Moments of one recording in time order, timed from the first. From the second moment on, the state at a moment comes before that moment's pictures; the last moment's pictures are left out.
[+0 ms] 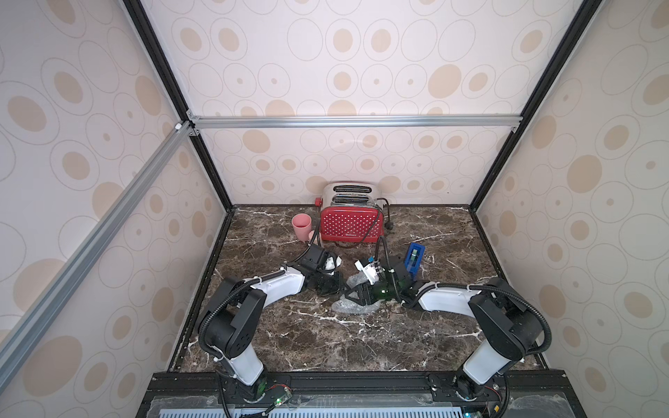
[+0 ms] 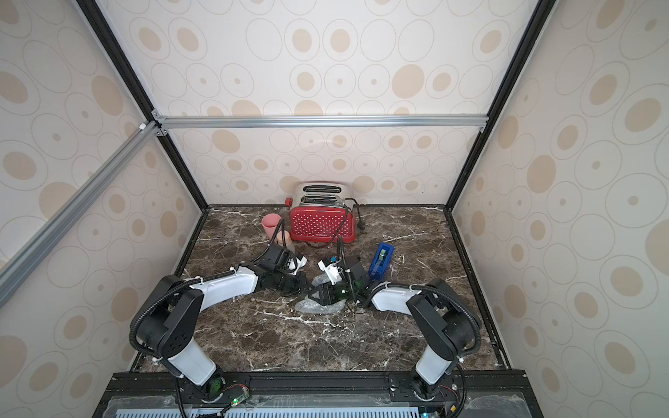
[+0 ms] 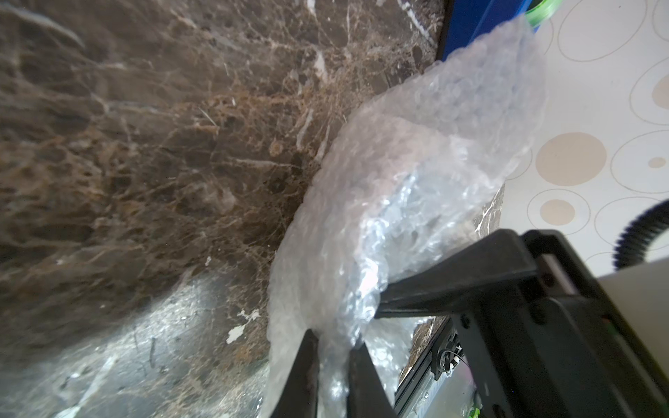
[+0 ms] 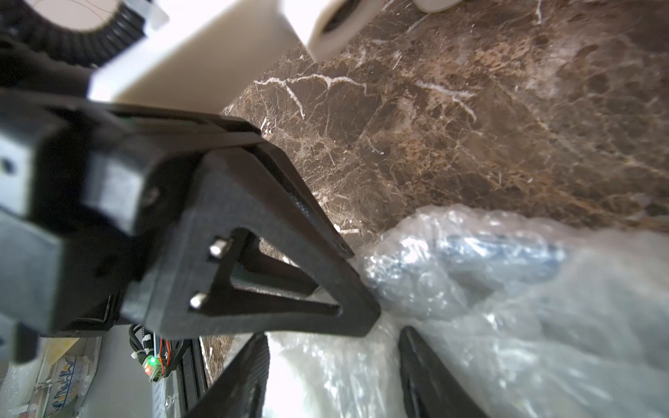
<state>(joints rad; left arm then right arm) -0.53 1.68 0.92 -0.26 0.60 -0.61 0.66 1.64 0.75 0.23 -0.56 0.43</state>
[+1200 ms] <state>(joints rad) -0.55 1.71 0.92 -0.29 0.64 -0.61 0.18 1.34 0.83 -0.30 -0.31 0.51</state>
